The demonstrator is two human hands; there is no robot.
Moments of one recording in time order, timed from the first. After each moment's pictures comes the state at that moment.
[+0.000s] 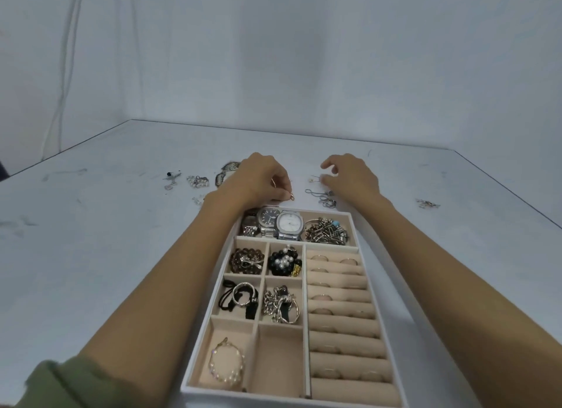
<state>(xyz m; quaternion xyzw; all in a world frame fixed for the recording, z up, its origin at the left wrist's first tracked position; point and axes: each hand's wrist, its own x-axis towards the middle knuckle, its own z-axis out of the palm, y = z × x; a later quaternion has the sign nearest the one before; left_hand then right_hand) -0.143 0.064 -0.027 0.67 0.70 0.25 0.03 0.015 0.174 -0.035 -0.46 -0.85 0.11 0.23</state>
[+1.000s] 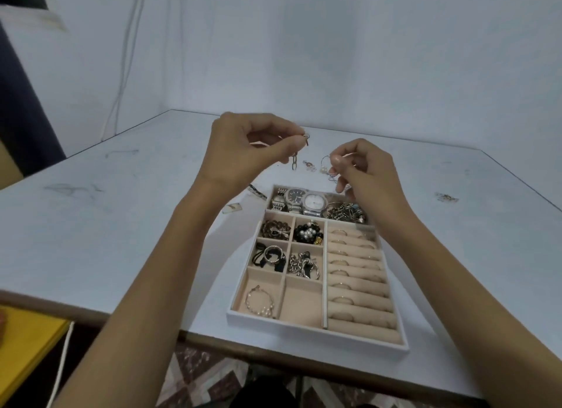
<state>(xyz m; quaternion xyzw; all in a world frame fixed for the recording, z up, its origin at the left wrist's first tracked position) -0.109 -0.059 0.016 0.54 0.57 0.62 0.07 0.039 0.060 -0.011 -0.29 -0.74 0.43 0.43</state>
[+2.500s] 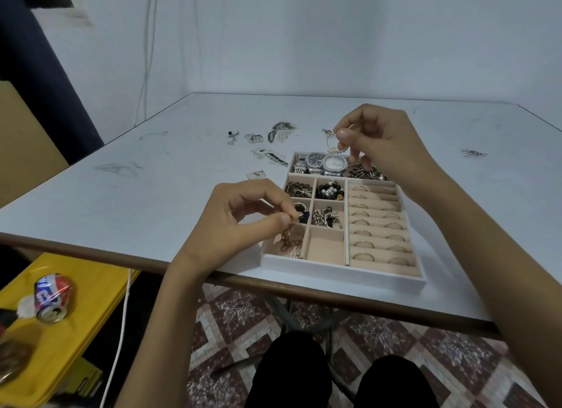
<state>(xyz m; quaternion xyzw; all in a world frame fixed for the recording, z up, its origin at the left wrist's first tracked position) -0.087 -0.156 -0.049 0.62 0.51 0.57 0.20 0.052 0.036 -0.006 -0.21 -0.80 0.42 0.37</state>
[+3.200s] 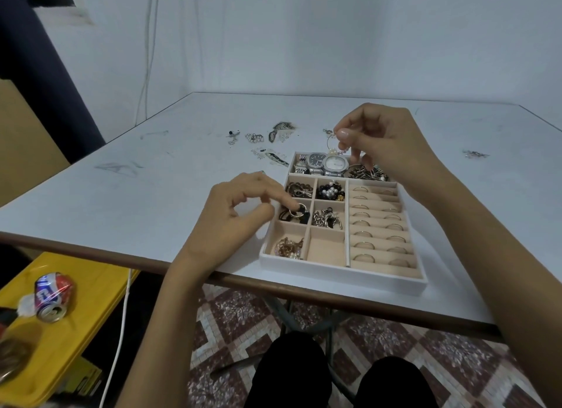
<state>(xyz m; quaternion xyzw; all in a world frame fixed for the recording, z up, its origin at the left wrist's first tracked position) -0.090 -0.151 -0.051 0.59 0.61 0.52 0.10 0.054 0.034 -0.002 -0.21 -0.80 0.43 0.36</state>
